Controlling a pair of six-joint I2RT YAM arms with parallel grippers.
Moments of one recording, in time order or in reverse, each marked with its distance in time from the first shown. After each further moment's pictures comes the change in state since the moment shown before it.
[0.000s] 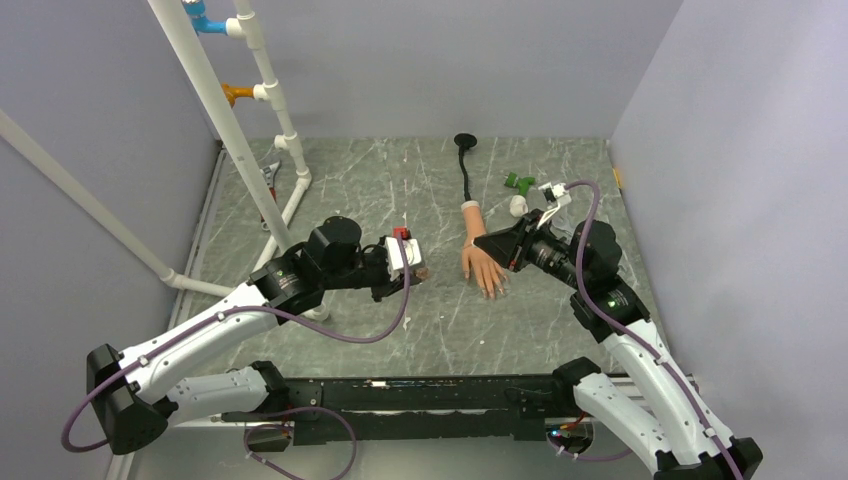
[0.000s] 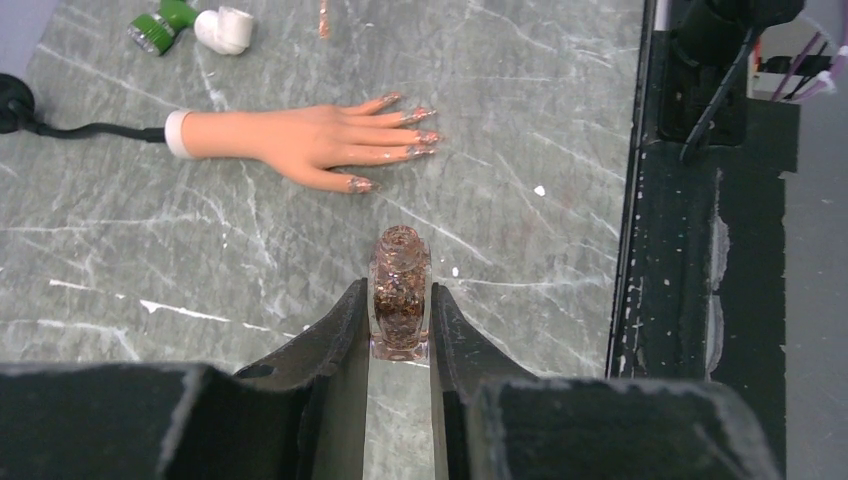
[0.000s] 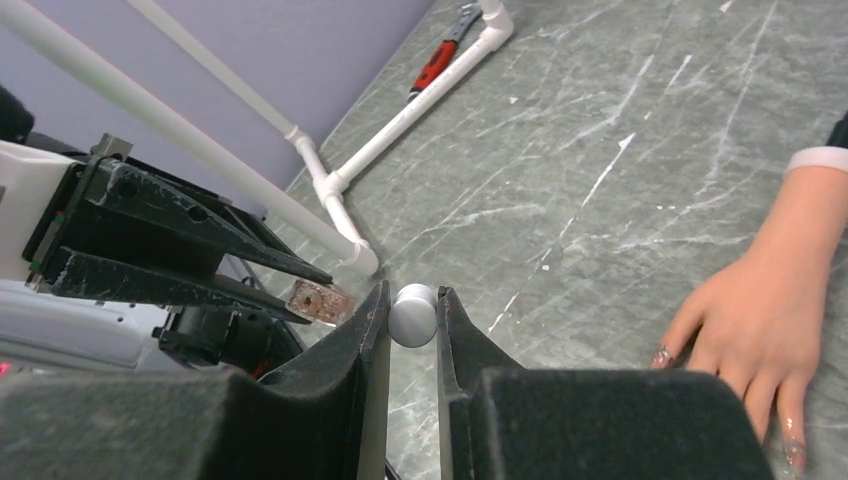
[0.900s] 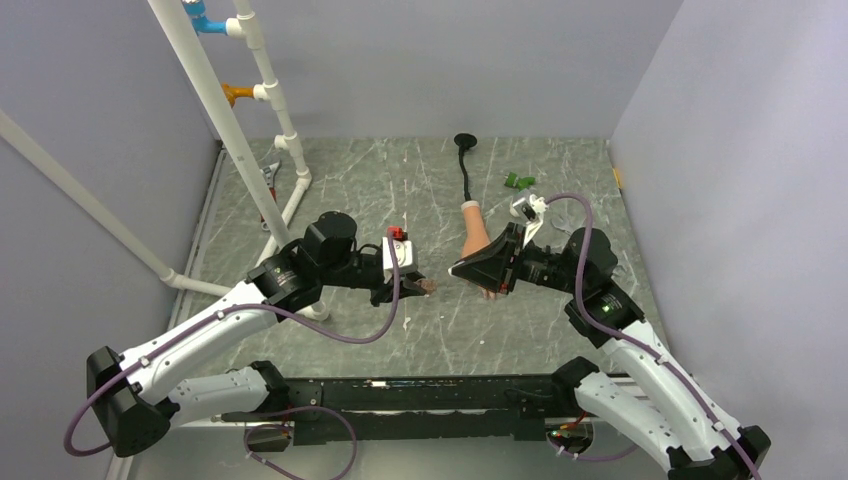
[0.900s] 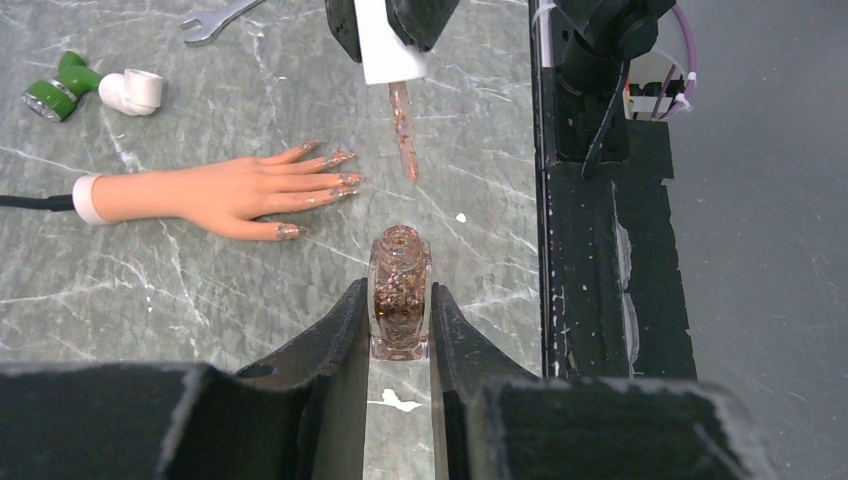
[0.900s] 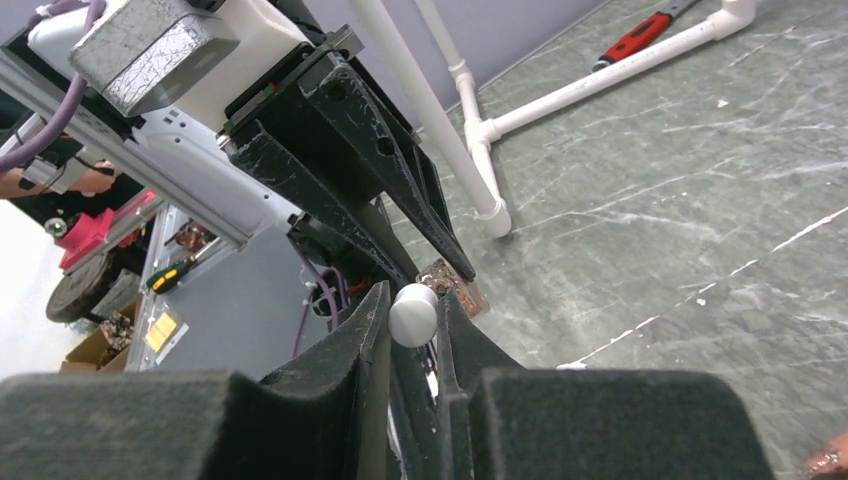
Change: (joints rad) left arm 0.039 -0.001 0.000 0.024 0.252 -0.025; right arm 0.129 -0.008 -0.020 0.139 -0.276 0.002
